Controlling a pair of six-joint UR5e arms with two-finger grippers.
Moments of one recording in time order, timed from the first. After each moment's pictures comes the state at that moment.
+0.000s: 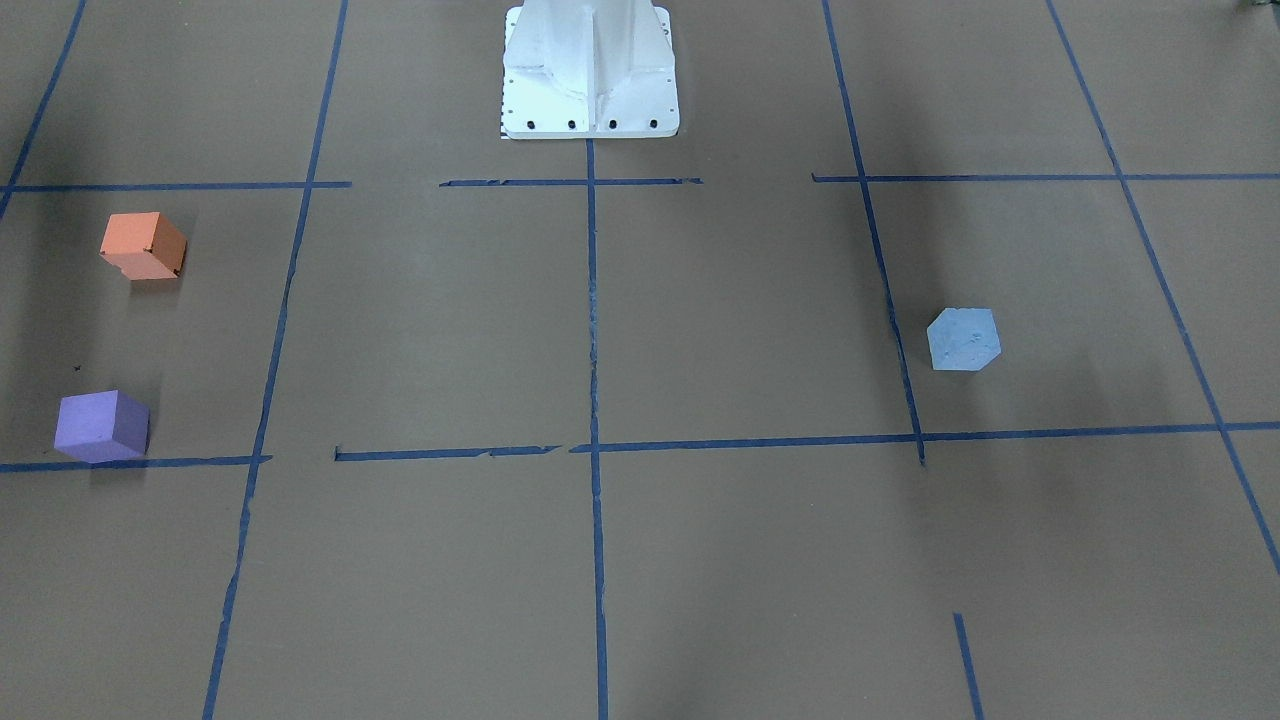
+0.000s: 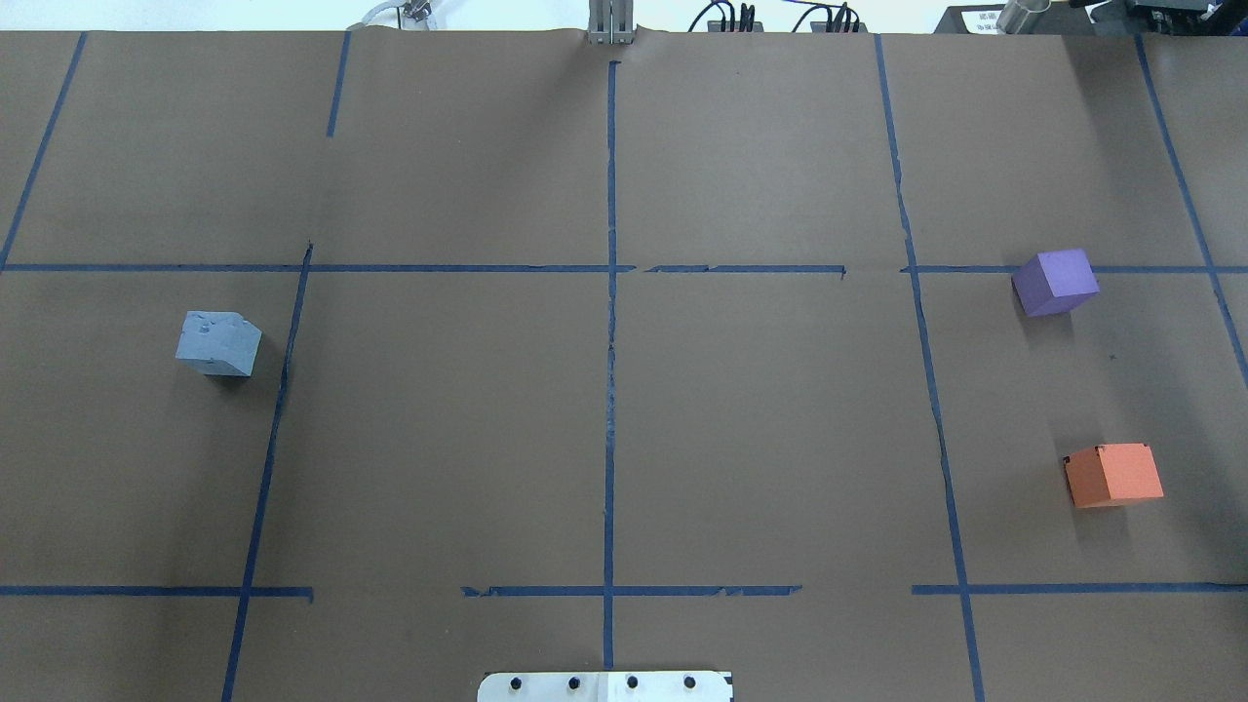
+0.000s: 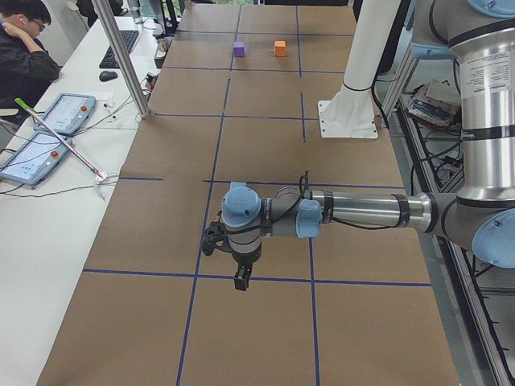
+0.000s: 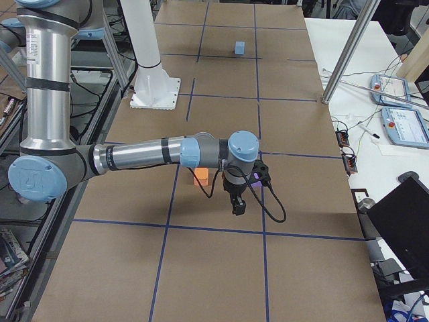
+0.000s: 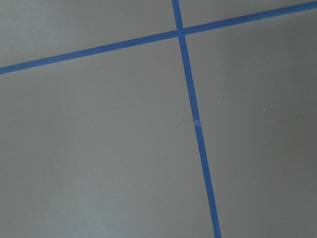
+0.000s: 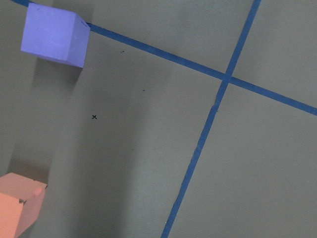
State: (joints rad) left arm -1.56 -1.40 -1.77 -1.54 -2.31 0.18; right arm 1.50 -1.65 1.82 -1.73 2.31 -0.29
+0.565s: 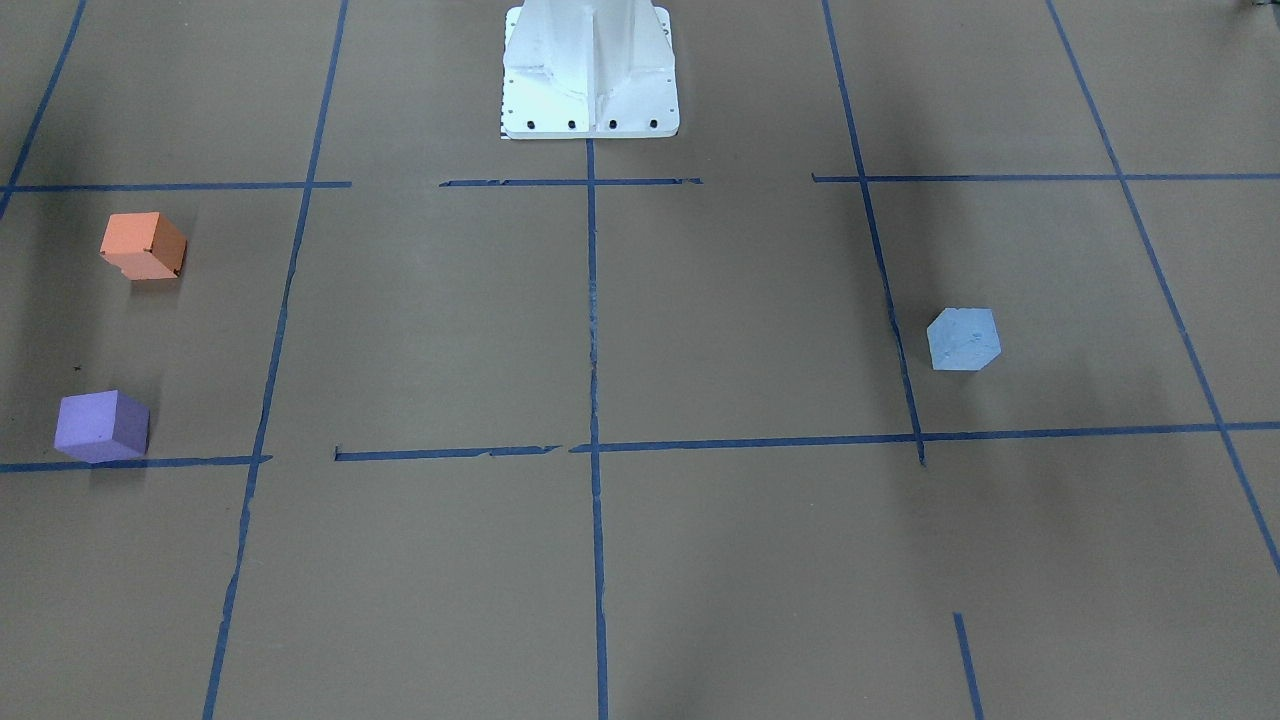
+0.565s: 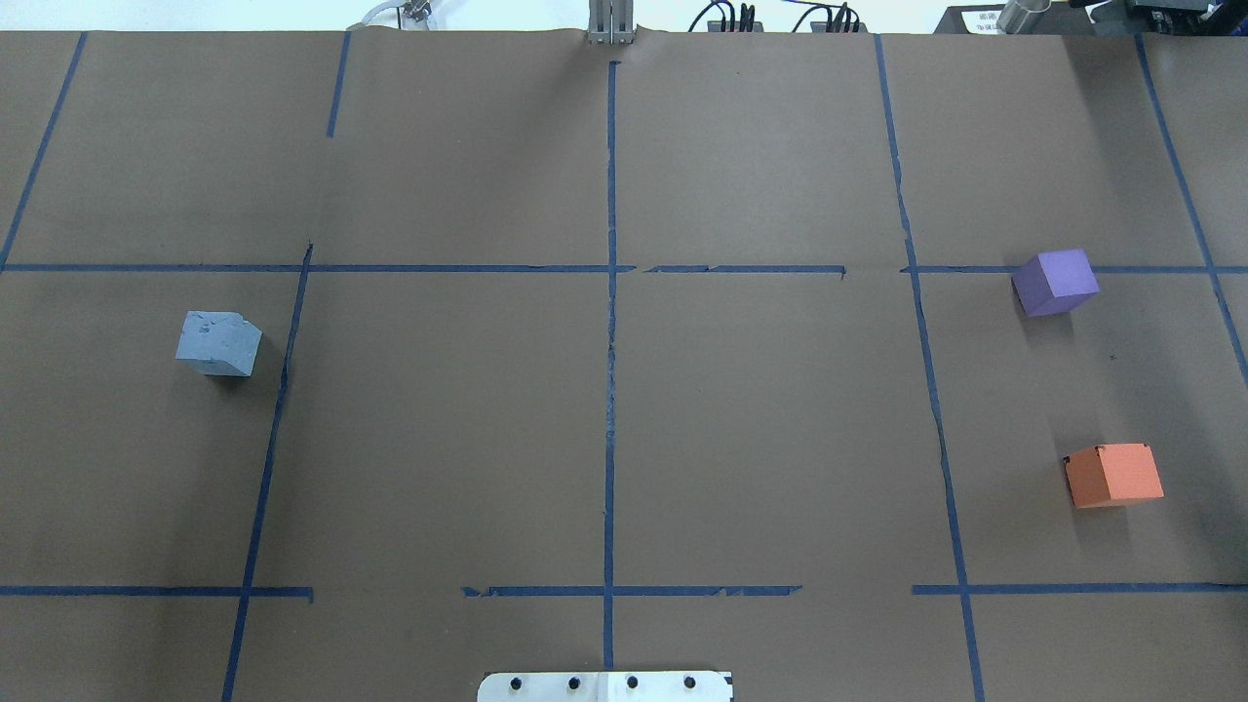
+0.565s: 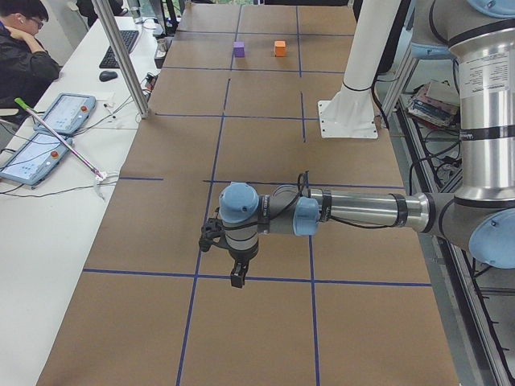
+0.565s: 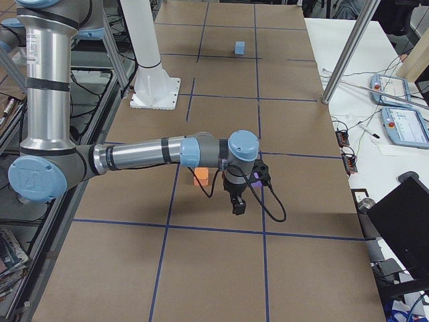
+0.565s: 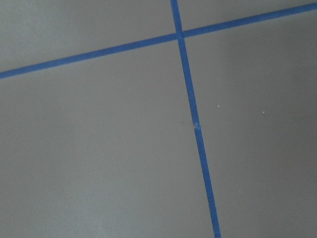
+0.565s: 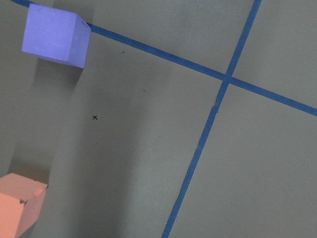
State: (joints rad) left arm -1.55 -1.43 -1.76 -1.58 -2.30 0.18; right arm 1.50 -1.65 1.82 -1.73 2.31 -0.29
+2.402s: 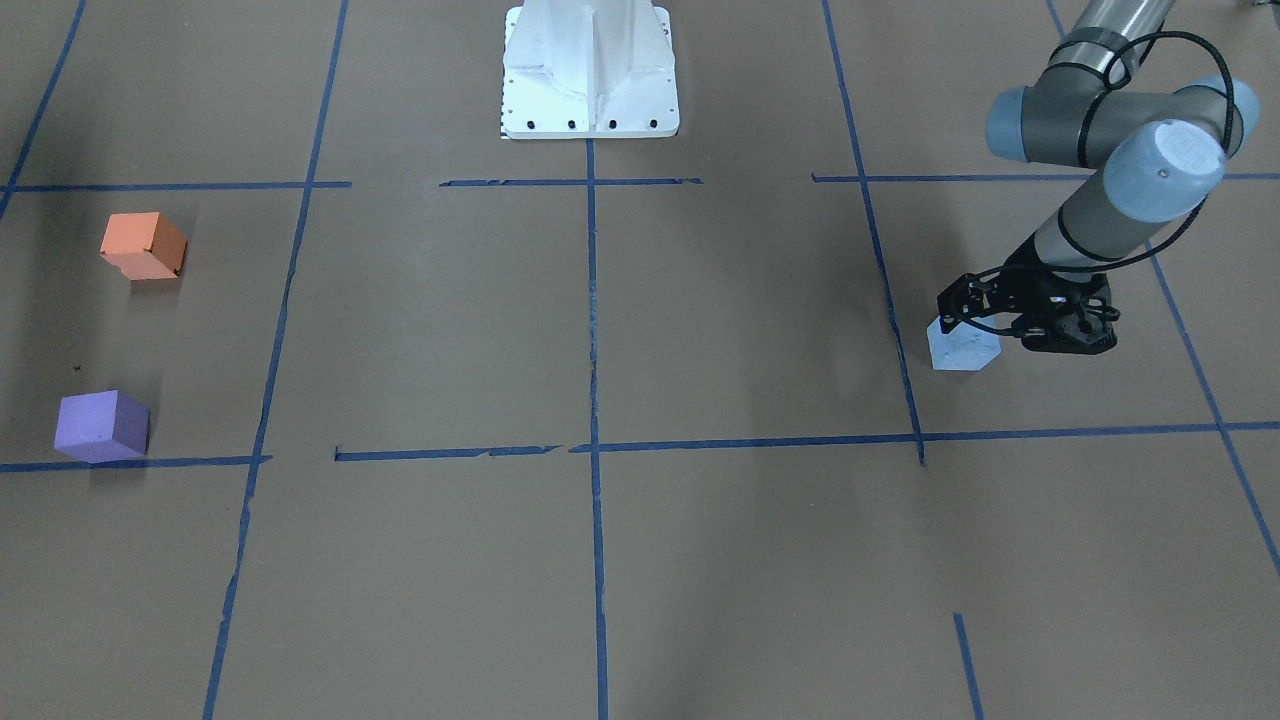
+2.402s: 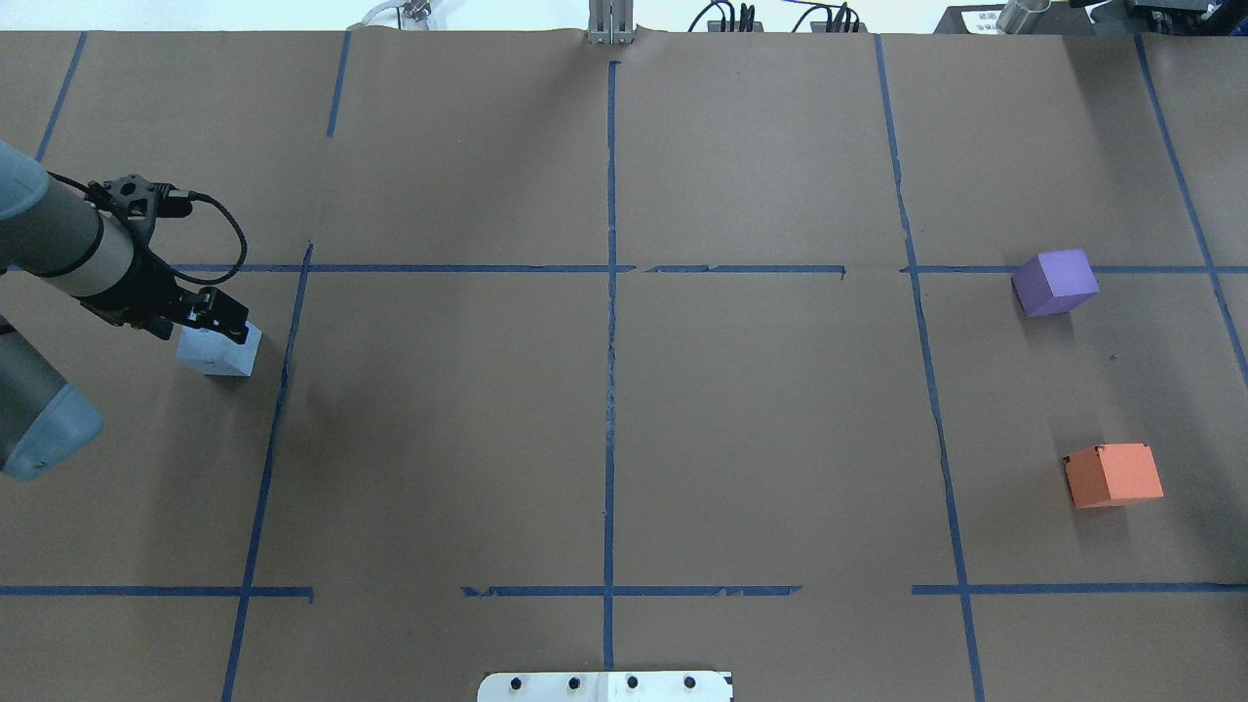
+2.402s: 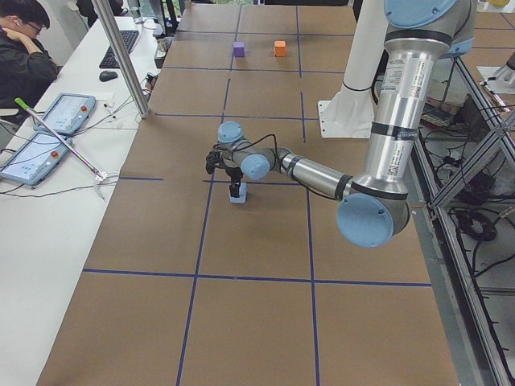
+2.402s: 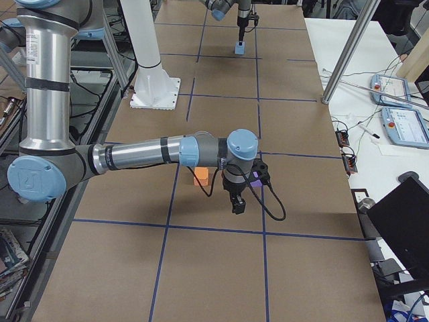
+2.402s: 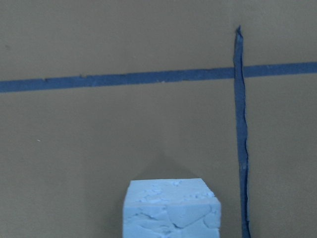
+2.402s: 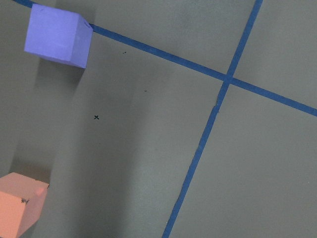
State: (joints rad) left arm -0.87 -1.74 -1.67 -1.91 -2.16 -0.82; right arm 1.50 -1.66 1.83 -1.73 2.31 -0.29
